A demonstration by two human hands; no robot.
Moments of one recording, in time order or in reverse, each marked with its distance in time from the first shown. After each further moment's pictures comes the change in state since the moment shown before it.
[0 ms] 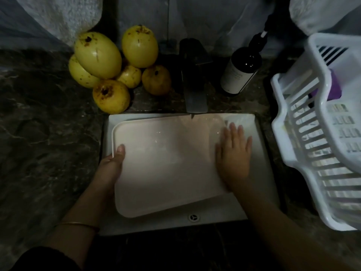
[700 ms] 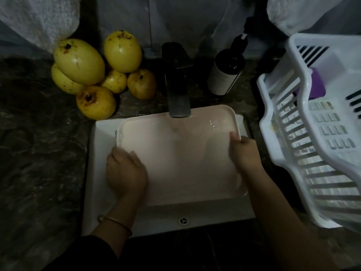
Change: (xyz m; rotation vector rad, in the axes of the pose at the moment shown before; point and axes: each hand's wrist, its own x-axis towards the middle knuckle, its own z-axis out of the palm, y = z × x) left_hand -0.009 -0.018 0.074 0.771 0.515 0.426; right_hand 0.019 0.018 -0.061 0.660 -0.140 0.540
